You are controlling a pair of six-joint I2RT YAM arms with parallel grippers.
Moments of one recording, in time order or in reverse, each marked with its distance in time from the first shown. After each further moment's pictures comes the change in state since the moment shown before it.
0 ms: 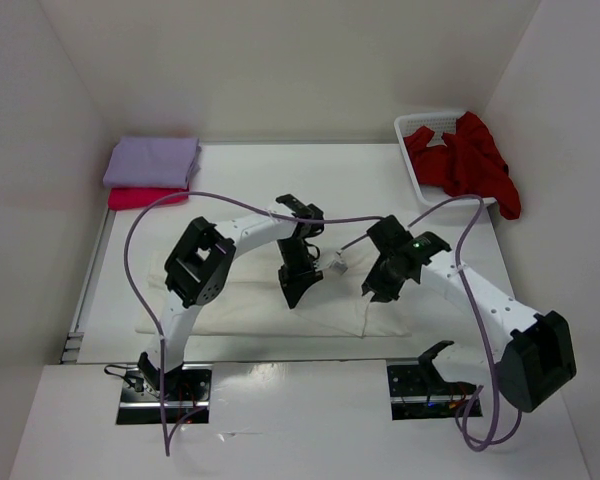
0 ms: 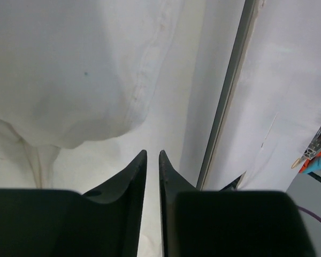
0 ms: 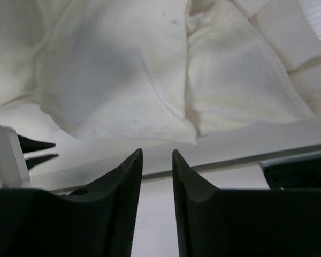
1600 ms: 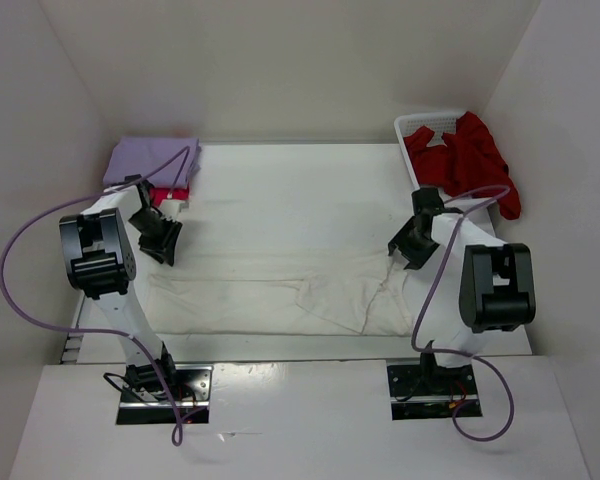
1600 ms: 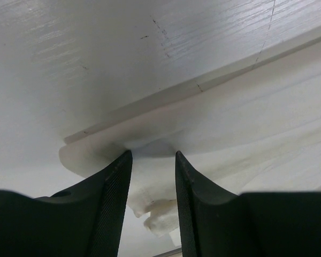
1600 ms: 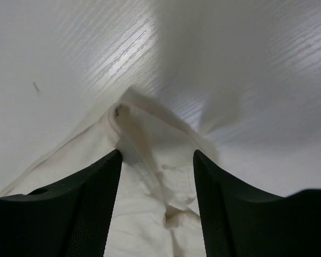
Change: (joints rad) left arm 0.989 -0.201 -0.332 0.363 -0.407 -0.146; right arm -0.523 0.453 0.060 0.429 -0.016 -0.304
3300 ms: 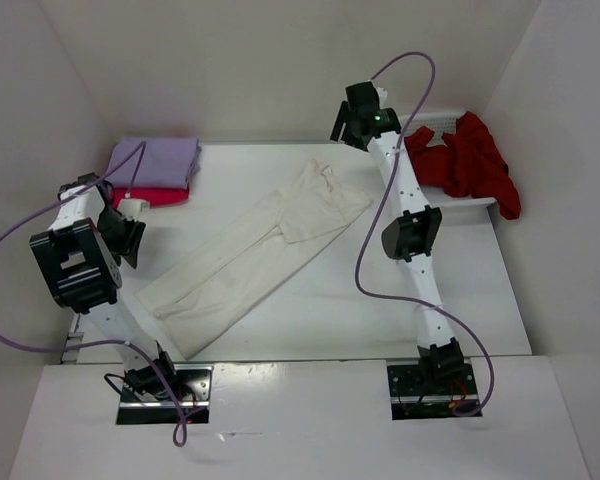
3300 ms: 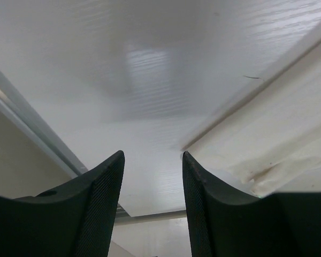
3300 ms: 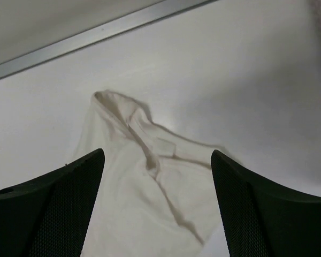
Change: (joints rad) left arm 0.197 -0.093 0.060 -0.123 -0.142 0.052; right arm 0.272 1.067 2.061 -0.489 0.218 -0.269
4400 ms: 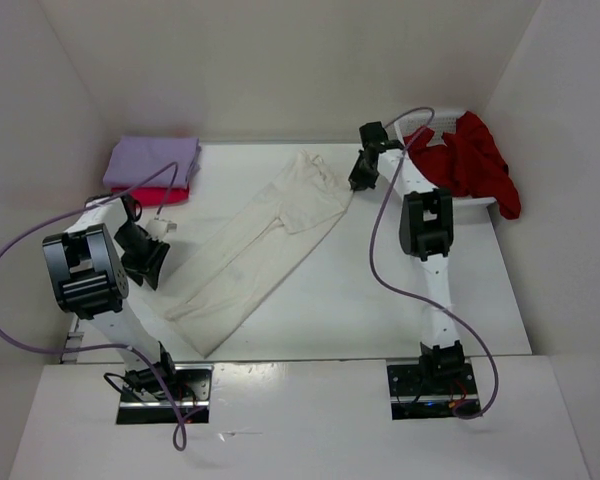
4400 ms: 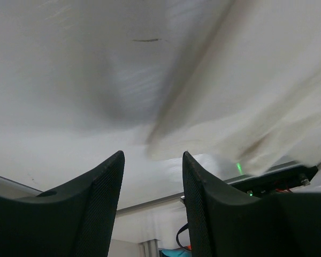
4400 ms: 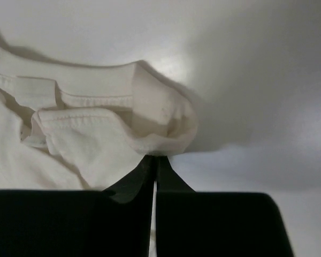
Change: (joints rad) left arm -0.116 -0.087 -0.223 -0.021 0.037 0.035; right arm -0.106 -0.278 -0.956 0.344 -0.255 0.124
